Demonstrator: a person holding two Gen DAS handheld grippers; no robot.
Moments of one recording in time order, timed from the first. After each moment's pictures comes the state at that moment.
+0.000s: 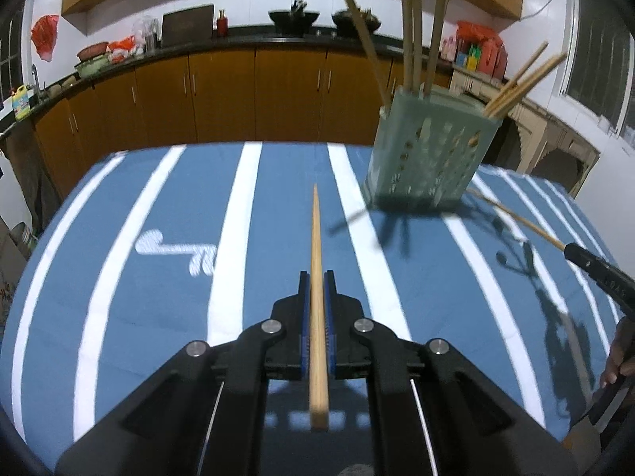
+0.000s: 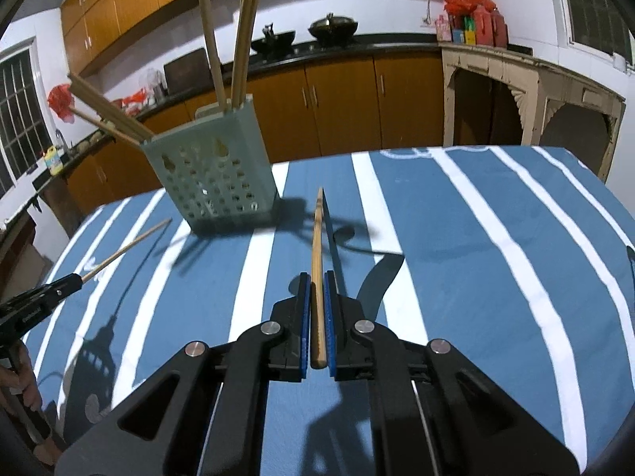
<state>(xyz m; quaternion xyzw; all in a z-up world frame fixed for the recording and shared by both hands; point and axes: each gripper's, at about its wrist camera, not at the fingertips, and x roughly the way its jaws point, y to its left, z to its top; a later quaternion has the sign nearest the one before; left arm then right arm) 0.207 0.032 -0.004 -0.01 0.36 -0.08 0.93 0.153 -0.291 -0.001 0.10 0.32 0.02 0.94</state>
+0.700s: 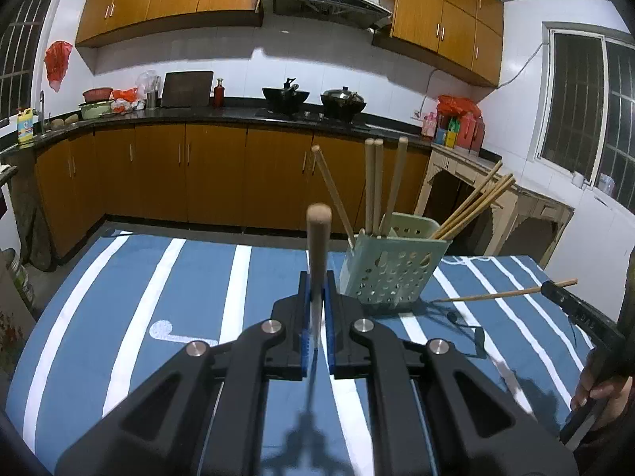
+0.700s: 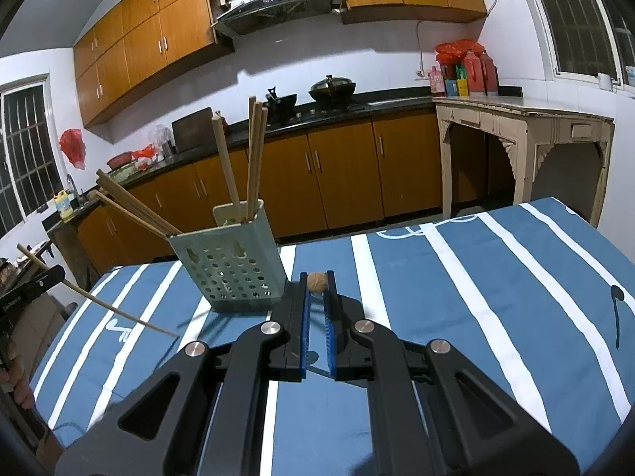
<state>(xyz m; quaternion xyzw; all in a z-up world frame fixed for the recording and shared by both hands) 0.187 0.038 0.081 -0.04 0.24 -0.11 0.96 0.139 -0.306 0.052 0.11 0.22 0.02 0.97</state>
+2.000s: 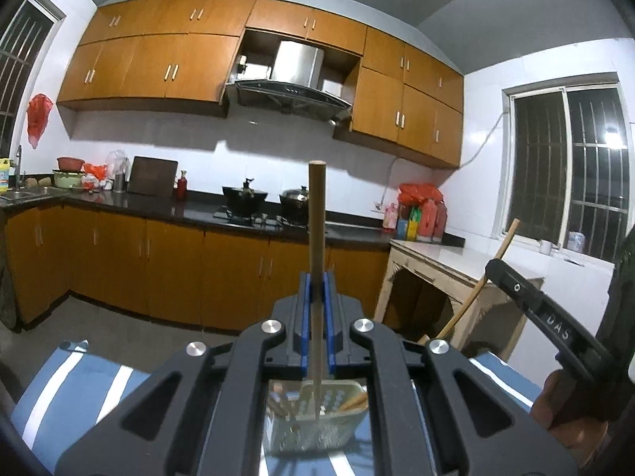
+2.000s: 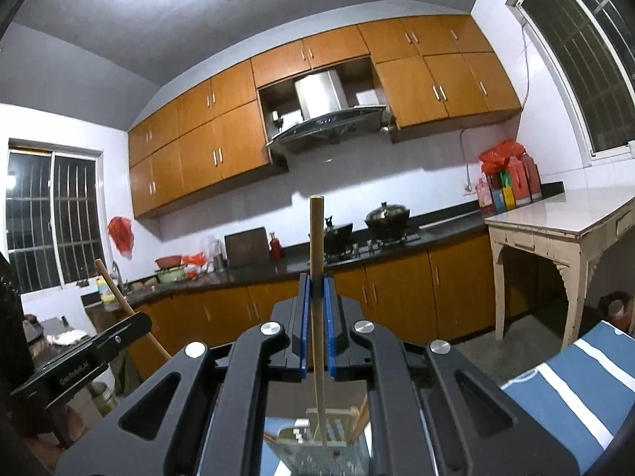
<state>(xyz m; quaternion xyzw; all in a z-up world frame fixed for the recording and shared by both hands) 0.225 -0.029 0.214 -0.07 0.06 -0.16 0.98 0.183 -0.271 0.191 0.13 -0.01 0.08 0.99</state>
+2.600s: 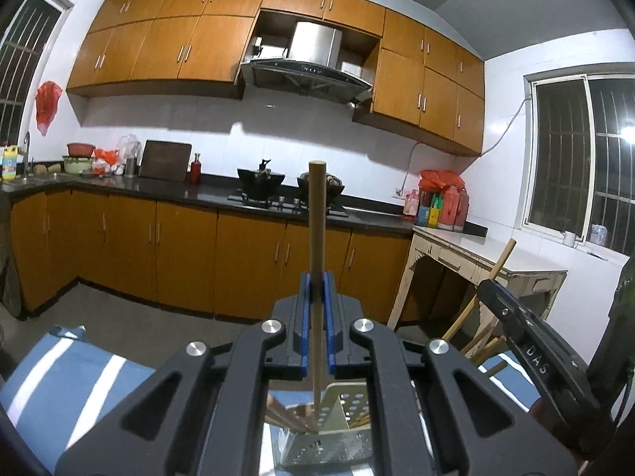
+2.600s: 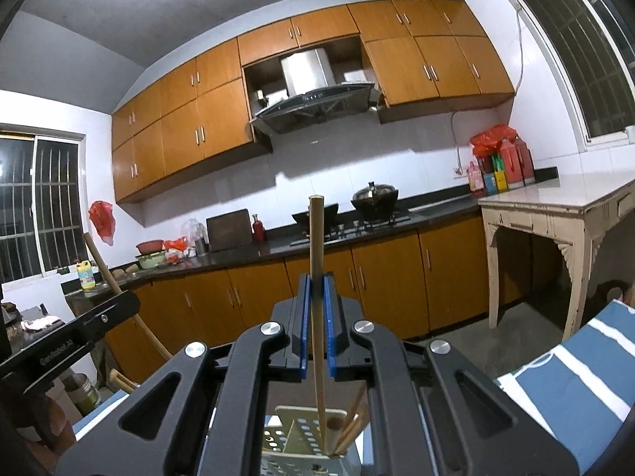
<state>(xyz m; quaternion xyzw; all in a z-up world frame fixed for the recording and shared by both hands) 0.289 -0.041 0.161 -0.07 0.09 -0.13 0.98 0.231 -0.262 0.131 0.12 0.02 0.06 0.99</state>
